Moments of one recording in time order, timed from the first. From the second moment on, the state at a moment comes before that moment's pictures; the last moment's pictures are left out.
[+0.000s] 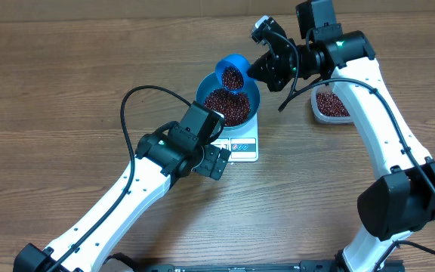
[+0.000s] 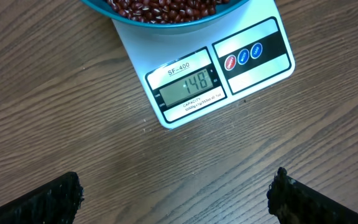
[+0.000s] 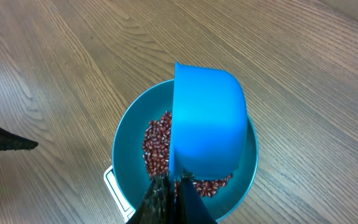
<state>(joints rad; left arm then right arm) -0.59 1.42 1.10 -0.84 -0.06 -0.15 0.26 1.89 1.82 -0.95 -0.58 -0.39</state>
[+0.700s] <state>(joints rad) -0.59 1.42 1.10 -0.84 -0.06 -0.15 0.26 1.89 1.82 -0.98 -0.59 -0.40</state>
